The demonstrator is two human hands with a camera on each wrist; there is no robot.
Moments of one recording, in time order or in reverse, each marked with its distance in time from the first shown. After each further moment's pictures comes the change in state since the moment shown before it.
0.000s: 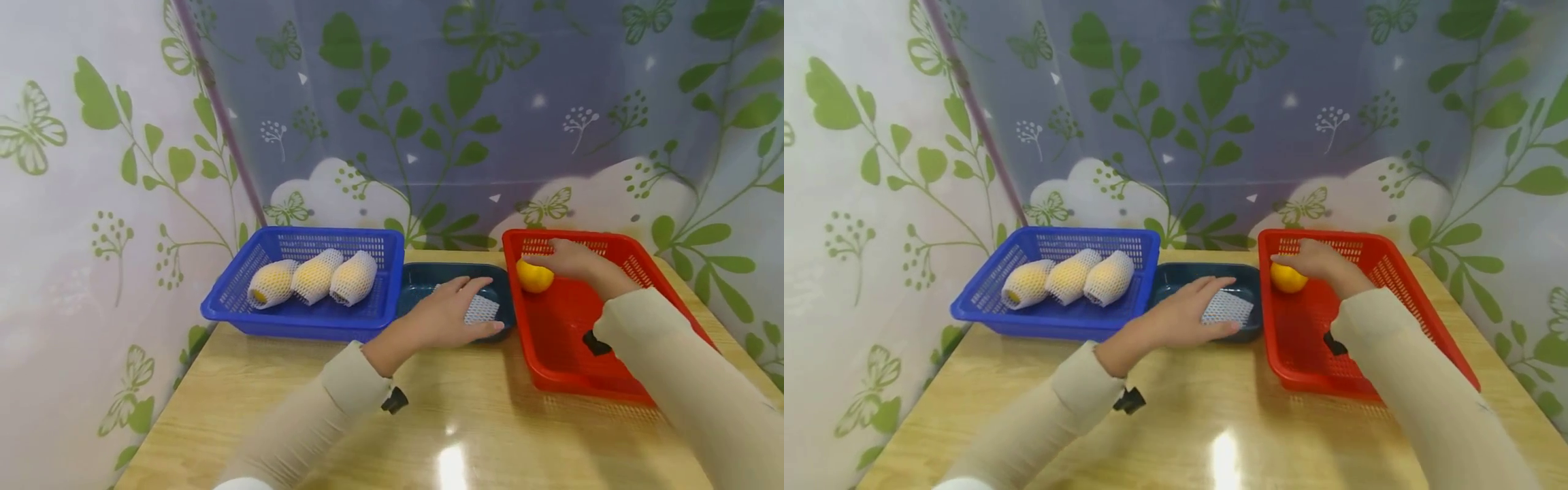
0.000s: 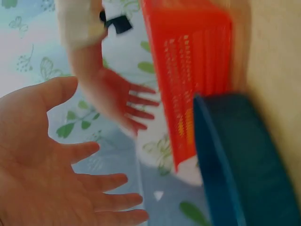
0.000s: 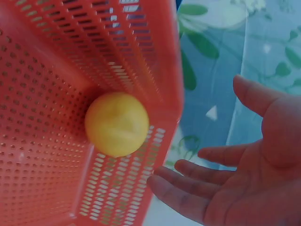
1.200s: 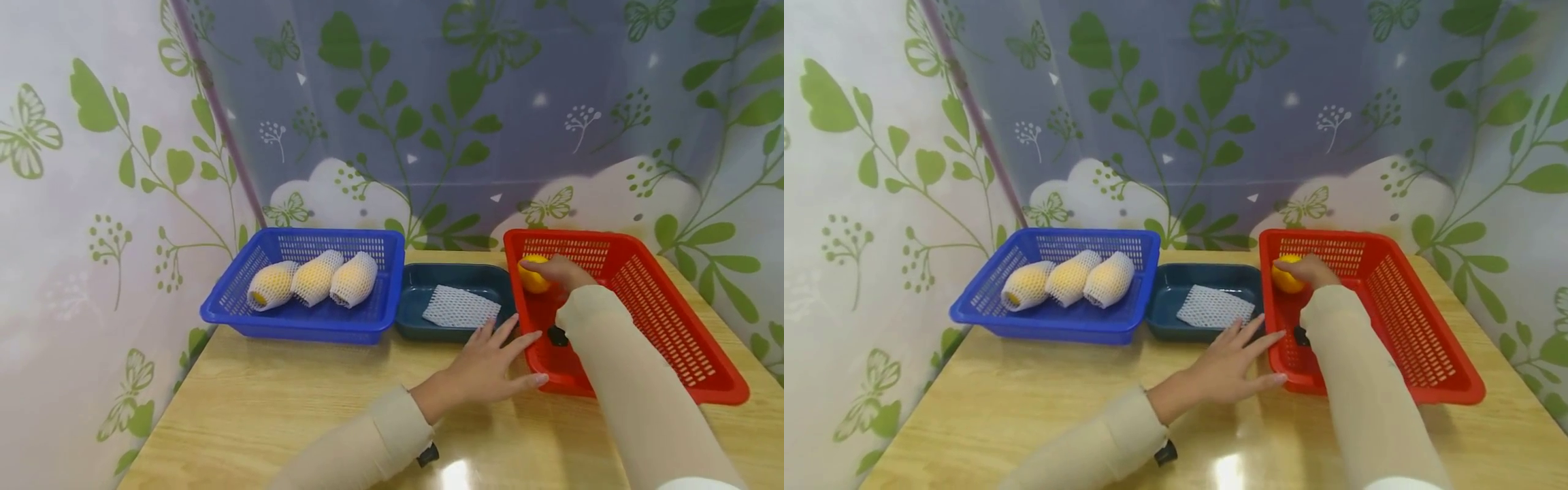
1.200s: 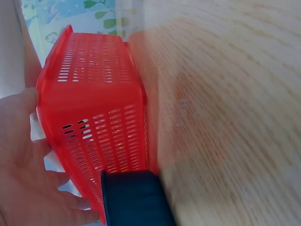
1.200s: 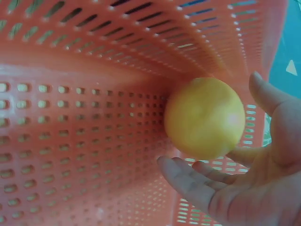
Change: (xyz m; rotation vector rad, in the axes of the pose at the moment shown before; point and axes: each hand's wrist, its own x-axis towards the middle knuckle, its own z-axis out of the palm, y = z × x) left_hand 0.013 0.017 0.097 0.061 -0.013 0.144; right_hand 0.047 0.039 0.037 0.470 -0.095 0.257
